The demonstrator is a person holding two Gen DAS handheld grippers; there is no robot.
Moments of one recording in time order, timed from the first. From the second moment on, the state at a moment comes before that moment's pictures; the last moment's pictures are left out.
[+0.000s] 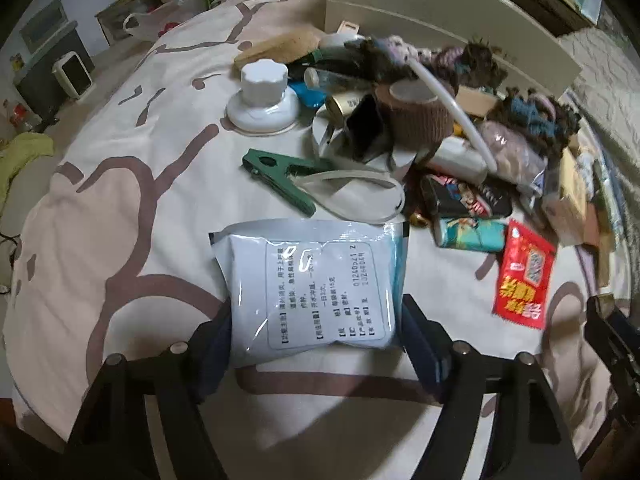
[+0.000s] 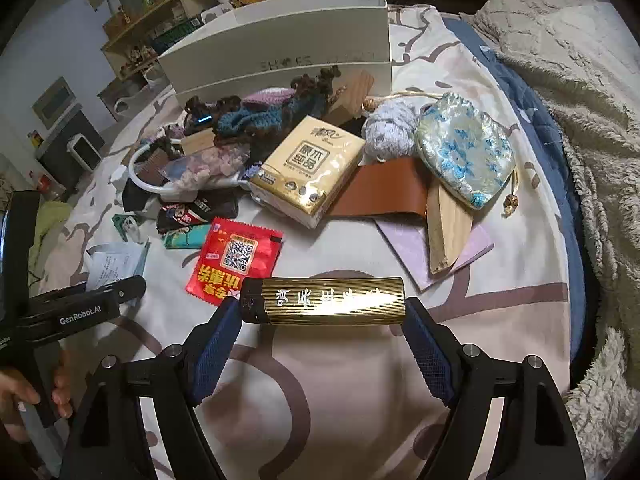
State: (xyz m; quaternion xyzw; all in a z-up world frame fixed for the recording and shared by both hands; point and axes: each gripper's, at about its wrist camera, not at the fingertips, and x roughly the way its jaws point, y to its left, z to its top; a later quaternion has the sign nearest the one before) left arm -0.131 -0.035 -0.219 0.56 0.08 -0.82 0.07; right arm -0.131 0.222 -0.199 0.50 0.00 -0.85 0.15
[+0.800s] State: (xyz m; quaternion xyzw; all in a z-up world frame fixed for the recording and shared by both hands) left arm -0.120 0.018 -0.151 0.47 0.05 -0.88 -0.02; right arm -0.131 0.249 -0.166 0.45 -0.05 -0.88 0.12
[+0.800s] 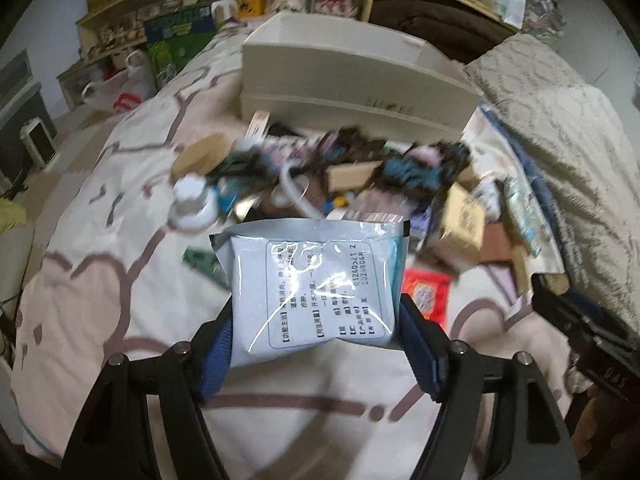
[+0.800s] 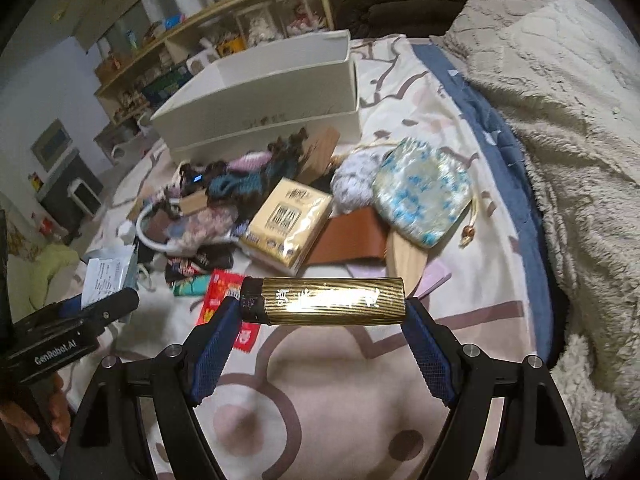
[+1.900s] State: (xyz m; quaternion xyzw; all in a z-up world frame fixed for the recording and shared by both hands) left arm -0.302 0.011 -0.084 0.38 0.04 -0.92 -0.03; right arm -0.269 0.209 -0.112 0.39 -0.01 -0.91 0.13
